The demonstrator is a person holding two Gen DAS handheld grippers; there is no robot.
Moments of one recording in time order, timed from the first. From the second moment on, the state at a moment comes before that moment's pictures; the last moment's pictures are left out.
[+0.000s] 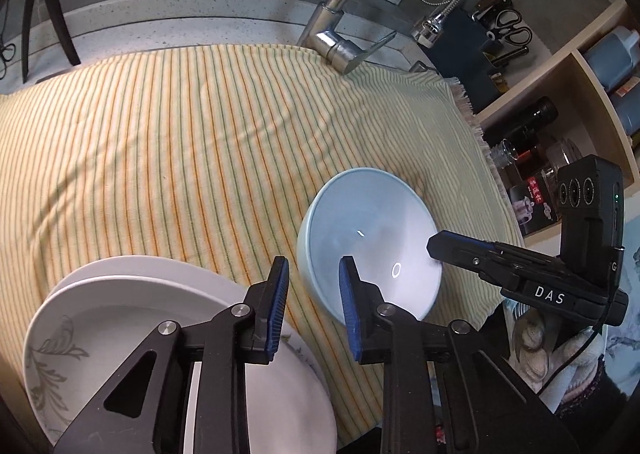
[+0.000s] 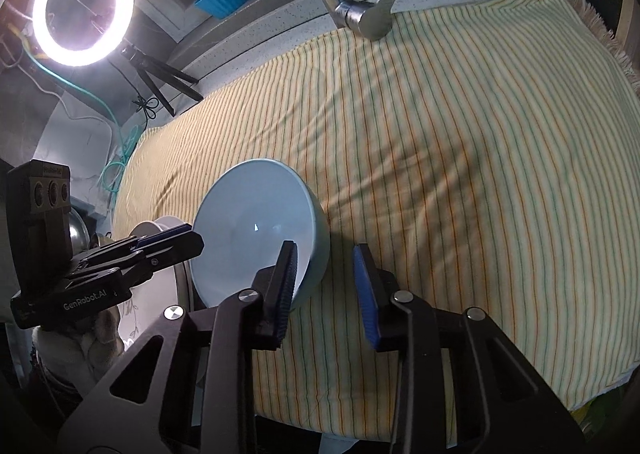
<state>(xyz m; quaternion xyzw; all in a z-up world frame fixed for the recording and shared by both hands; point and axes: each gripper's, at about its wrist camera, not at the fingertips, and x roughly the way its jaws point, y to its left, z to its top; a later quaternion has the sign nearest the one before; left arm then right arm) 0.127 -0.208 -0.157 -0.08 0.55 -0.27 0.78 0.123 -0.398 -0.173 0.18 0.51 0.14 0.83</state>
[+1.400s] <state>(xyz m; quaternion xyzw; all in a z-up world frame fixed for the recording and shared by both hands) 0.084 -0.101 -0.094 -0.13 0.48 -0.21 0.84 0.111 -0.283 -0.090 0.12 0.46 0.25 0.84</state>
